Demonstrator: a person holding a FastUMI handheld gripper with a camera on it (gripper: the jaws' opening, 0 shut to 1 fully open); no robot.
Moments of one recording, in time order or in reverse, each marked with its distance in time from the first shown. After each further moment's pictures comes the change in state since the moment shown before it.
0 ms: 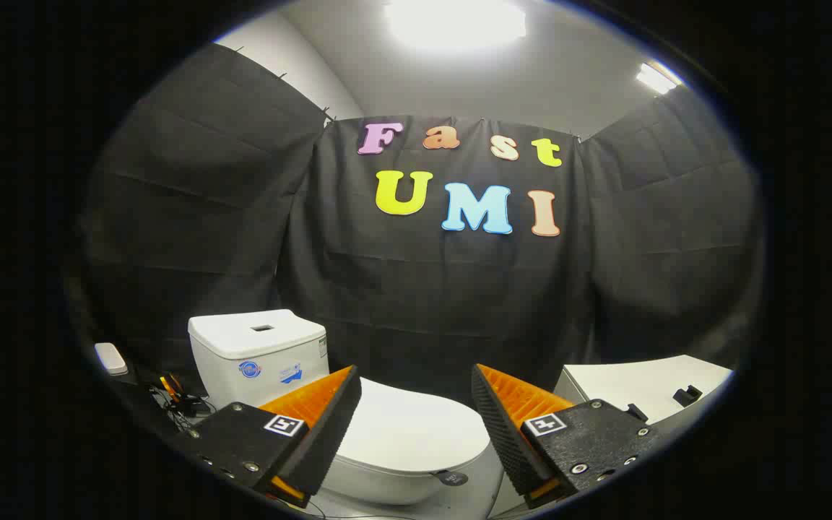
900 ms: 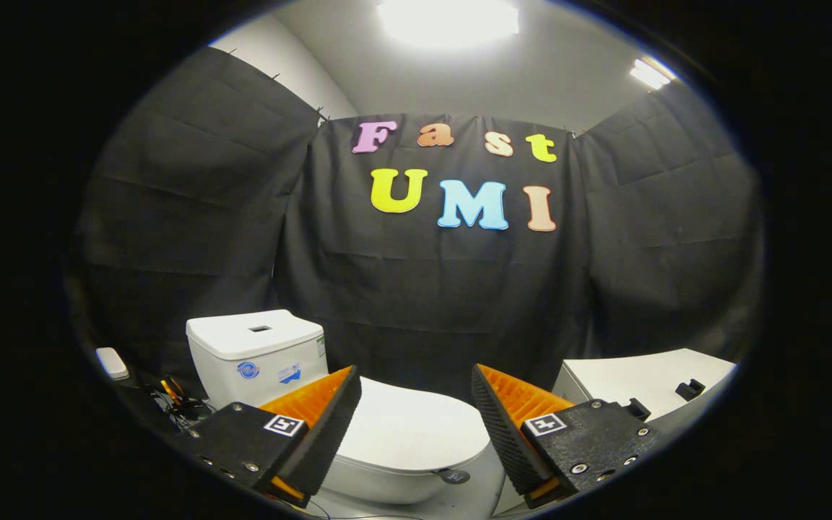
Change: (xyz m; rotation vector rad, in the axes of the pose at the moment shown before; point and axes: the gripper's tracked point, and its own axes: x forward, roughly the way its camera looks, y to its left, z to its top) arm 0.002 -0.004 -0.005 0.019 0.011 -0.011
